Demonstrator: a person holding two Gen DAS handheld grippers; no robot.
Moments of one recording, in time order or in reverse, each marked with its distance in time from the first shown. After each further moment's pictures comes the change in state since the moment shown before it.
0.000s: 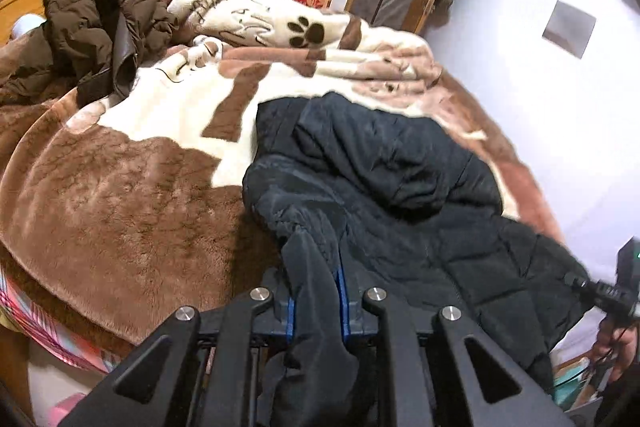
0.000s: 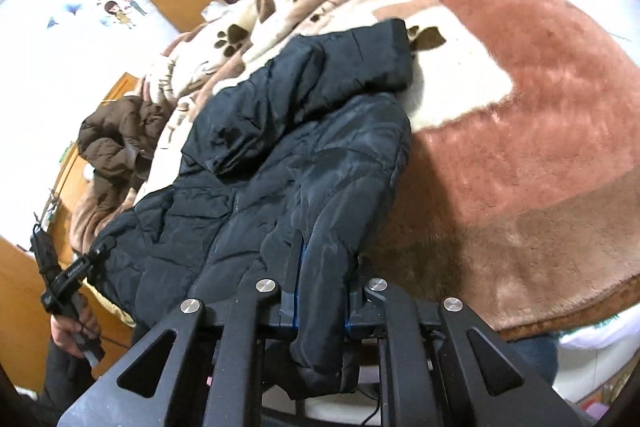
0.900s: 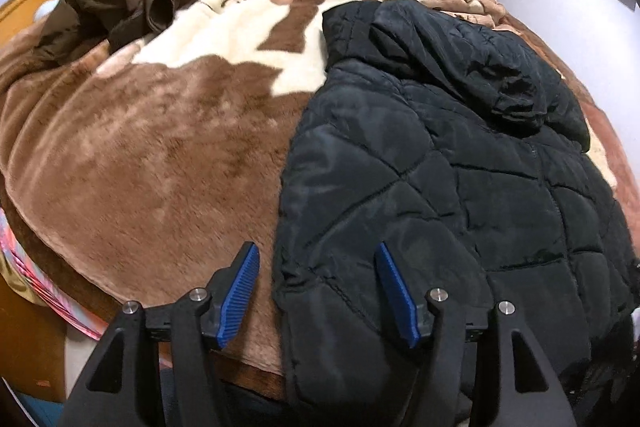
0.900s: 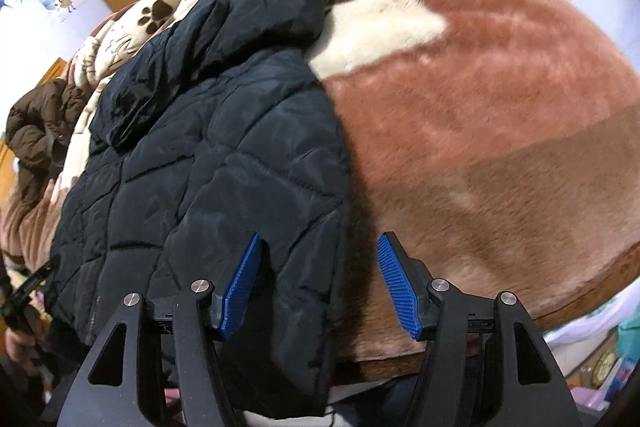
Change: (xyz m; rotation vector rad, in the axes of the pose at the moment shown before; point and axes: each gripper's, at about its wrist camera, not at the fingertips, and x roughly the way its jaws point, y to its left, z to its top) left arm 0.091 0.038 -0.063 0.030 0.162 0.255; right arm 0.072 -0.056 -0.029 0.021 0.052 -0.243
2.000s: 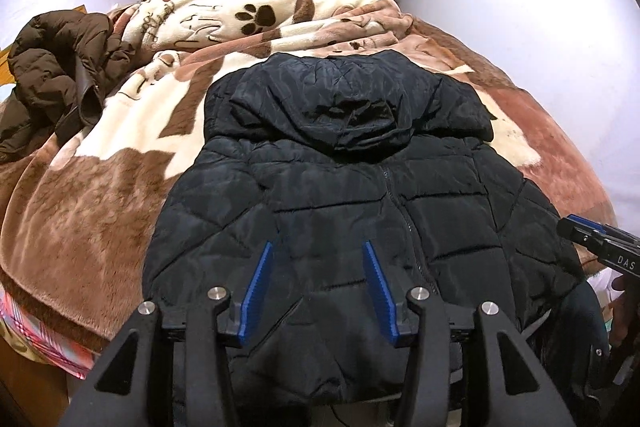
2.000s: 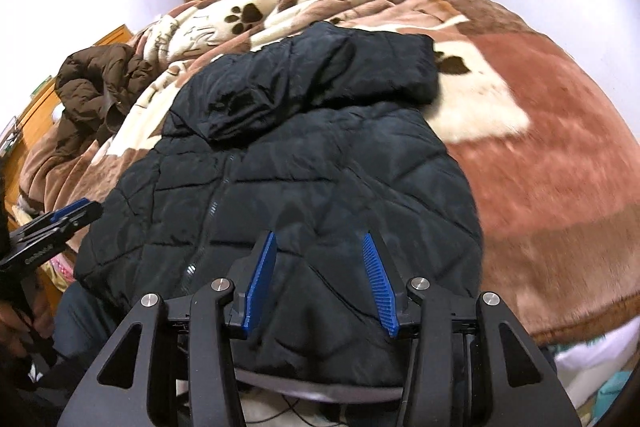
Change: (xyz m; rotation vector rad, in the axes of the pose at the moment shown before) left arm -0.079 -0.117 0.005 0.209 -0.143 -0.123; right arm -0.047 0.097 -0.012 -0.230 -0.146 0.030
